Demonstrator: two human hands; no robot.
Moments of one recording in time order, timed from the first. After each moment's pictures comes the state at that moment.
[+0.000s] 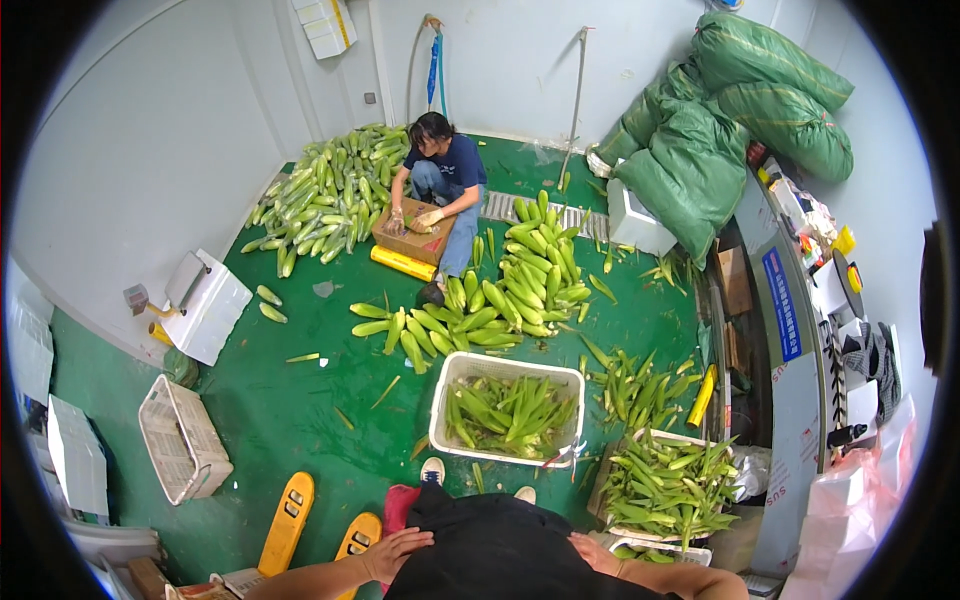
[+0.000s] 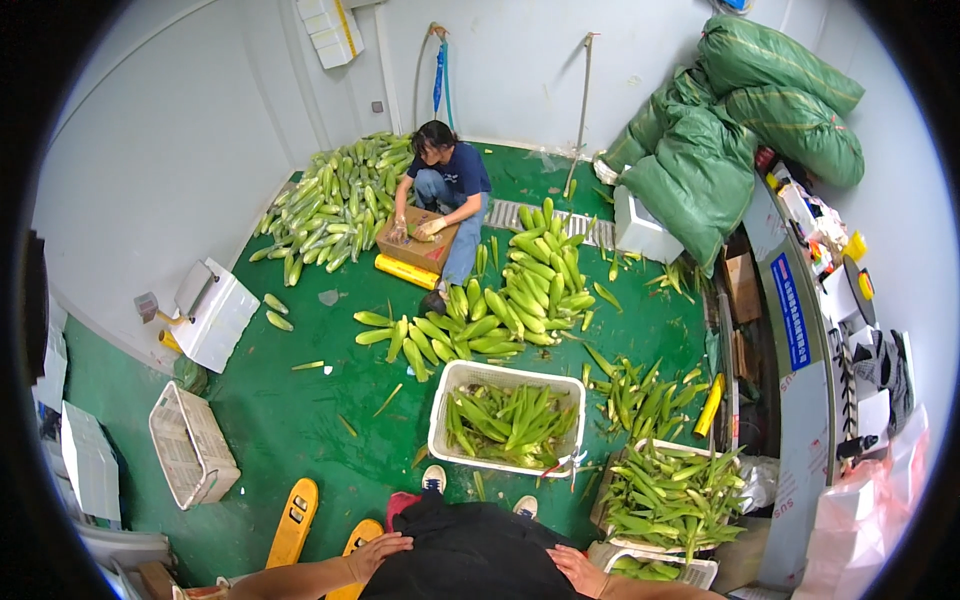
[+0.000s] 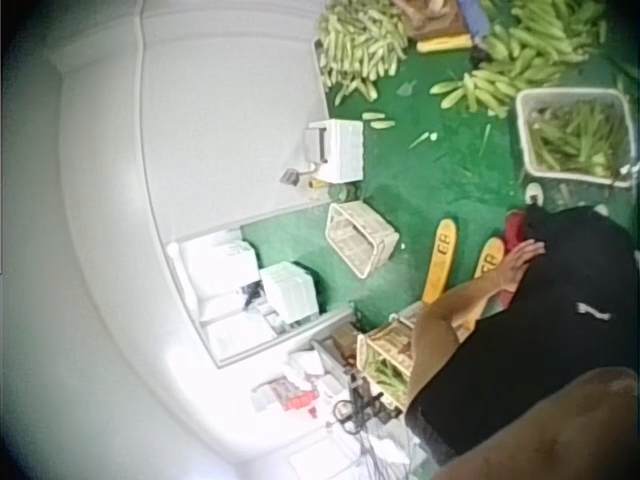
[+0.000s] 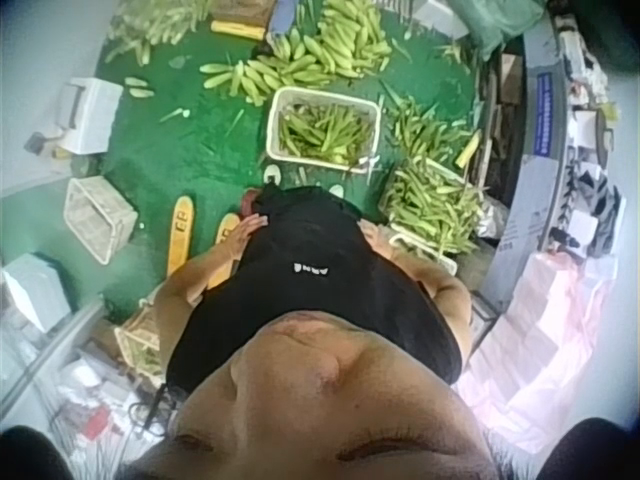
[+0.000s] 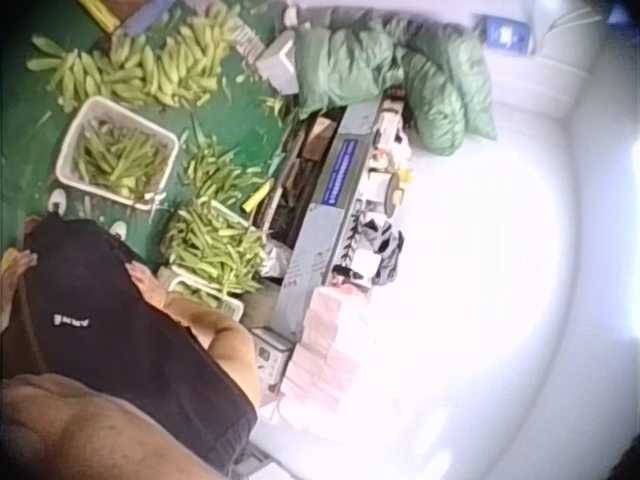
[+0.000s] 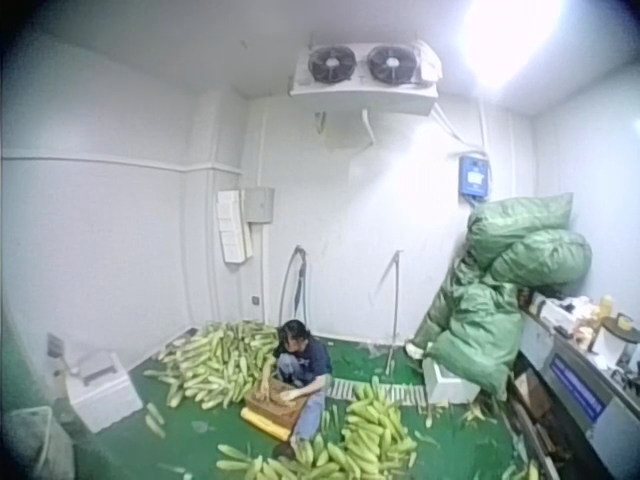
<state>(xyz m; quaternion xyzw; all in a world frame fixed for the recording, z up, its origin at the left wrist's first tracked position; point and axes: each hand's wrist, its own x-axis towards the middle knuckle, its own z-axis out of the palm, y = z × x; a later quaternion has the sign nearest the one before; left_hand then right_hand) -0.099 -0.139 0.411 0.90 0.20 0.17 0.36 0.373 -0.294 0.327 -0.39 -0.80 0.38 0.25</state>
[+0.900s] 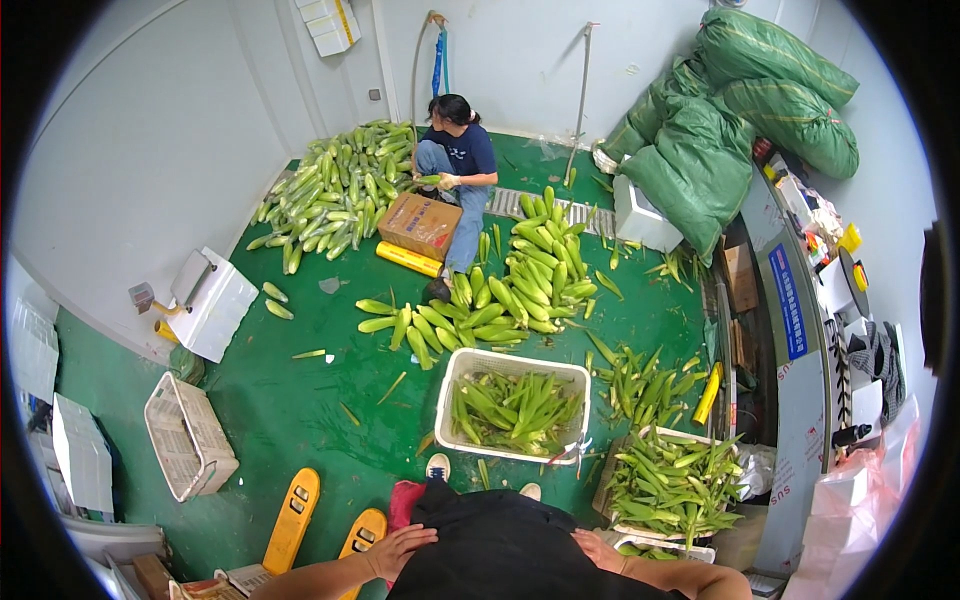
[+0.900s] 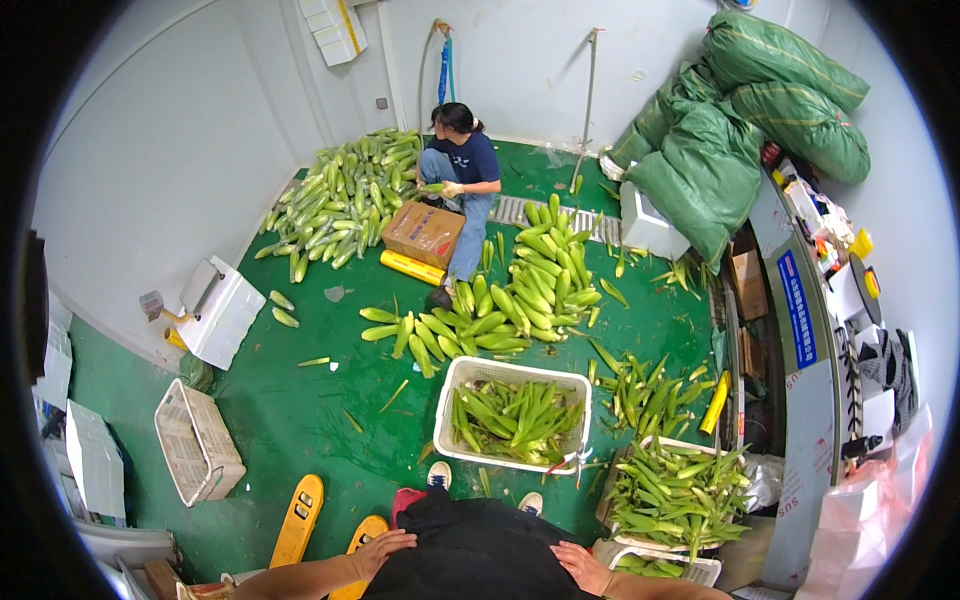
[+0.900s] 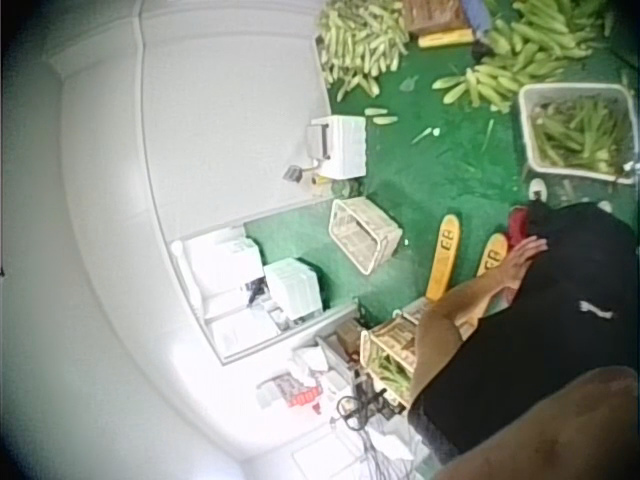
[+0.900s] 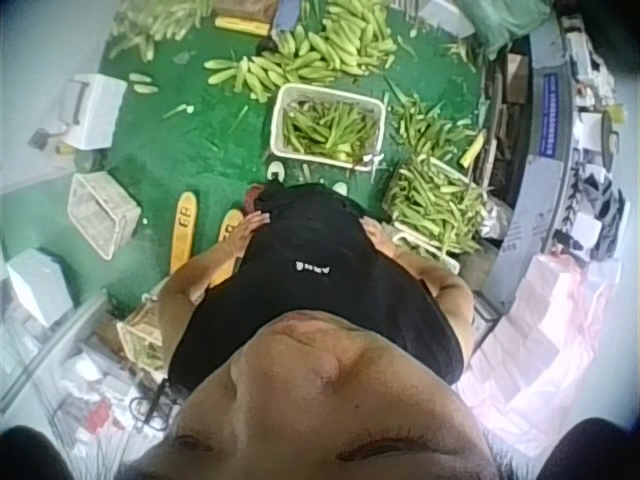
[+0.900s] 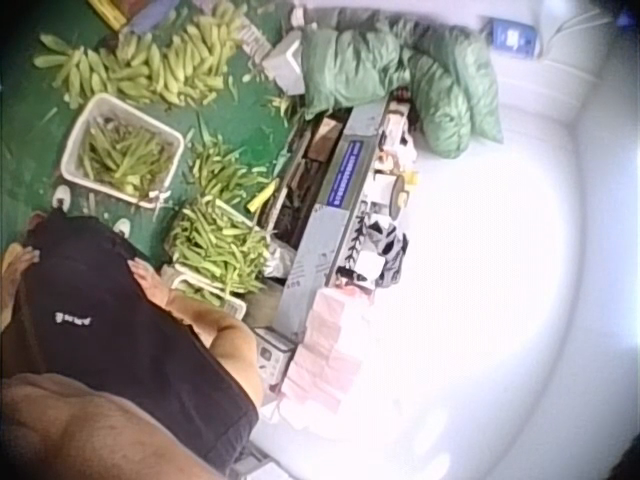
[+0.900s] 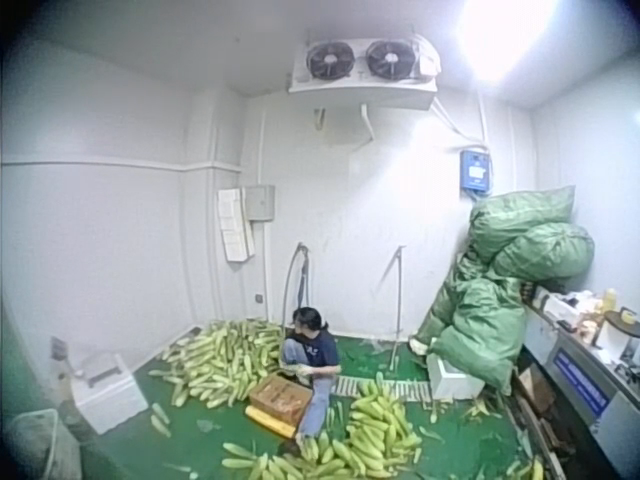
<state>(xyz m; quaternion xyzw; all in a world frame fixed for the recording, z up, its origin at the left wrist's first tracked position) -0.098 -0.140 0.411 0.89 0.22 0.17 0.37 0.369 -0.286 0.336 -0.39 -0.80 0.37 0.27</state>
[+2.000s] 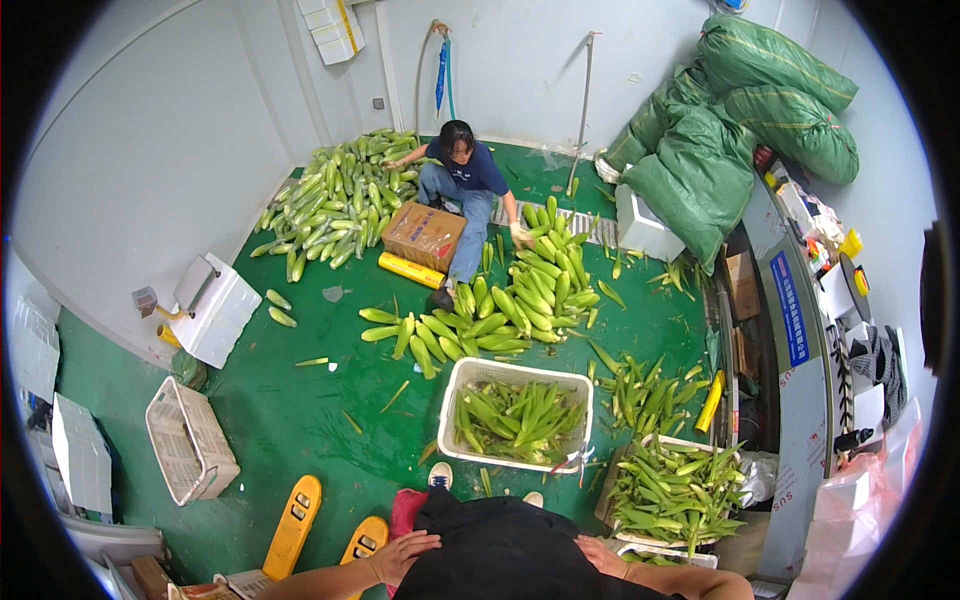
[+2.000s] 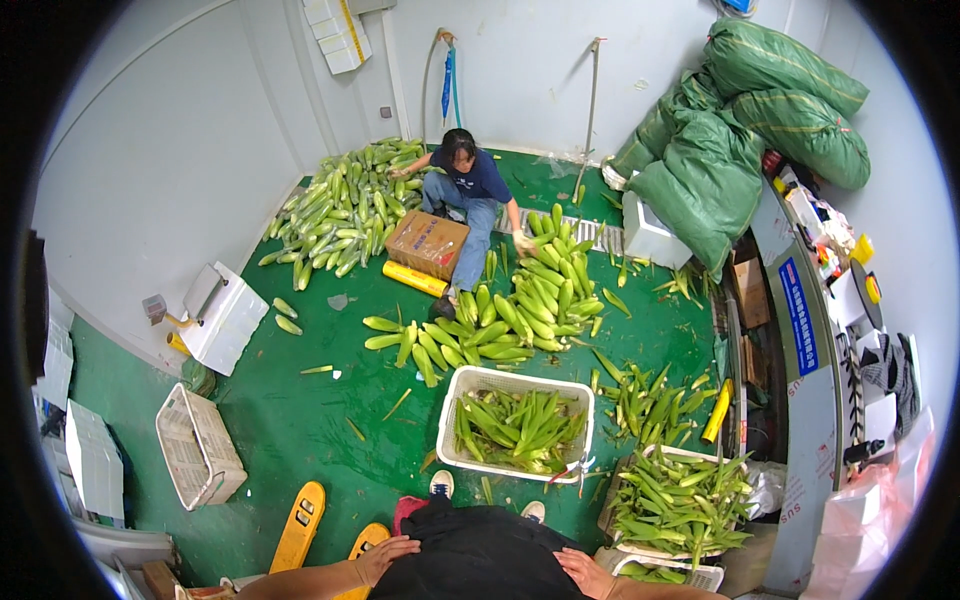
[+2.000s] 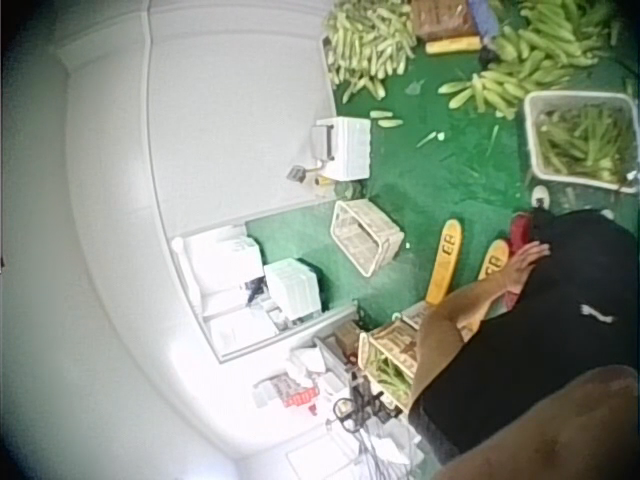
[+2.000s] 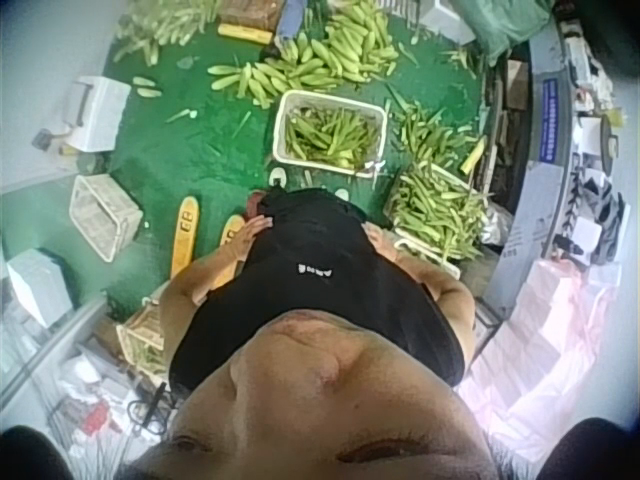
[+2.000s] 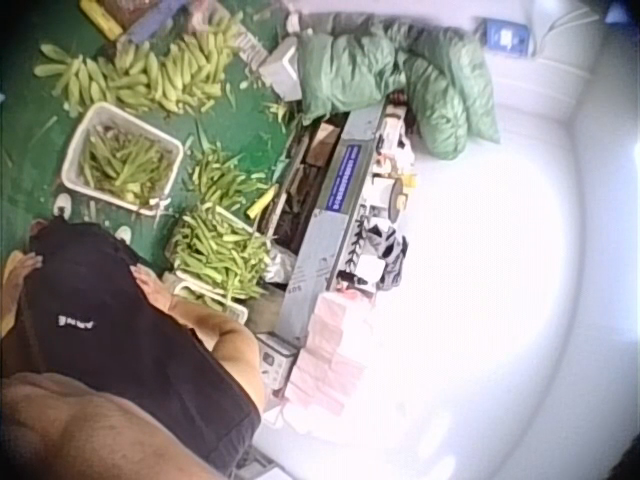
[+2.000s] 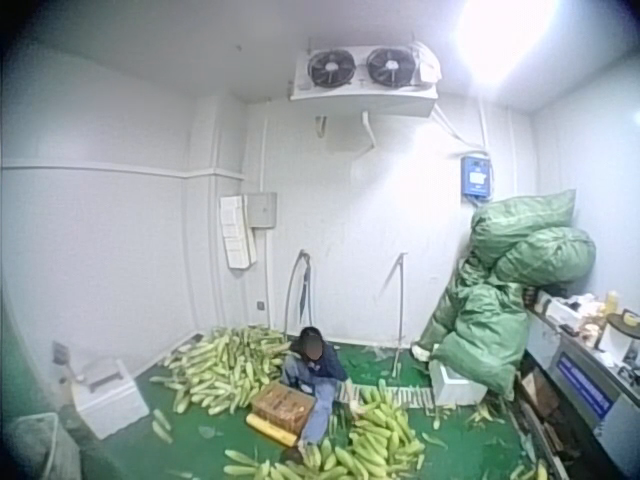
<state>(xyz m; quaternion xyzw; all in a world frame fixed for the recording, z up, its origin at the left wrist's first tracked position) -0.098 -0.138 0.406 0.88 0.20 0.19 0.38 0.379 -0.287 0.322 -0.39 -0.80 0.40 0.24</state>
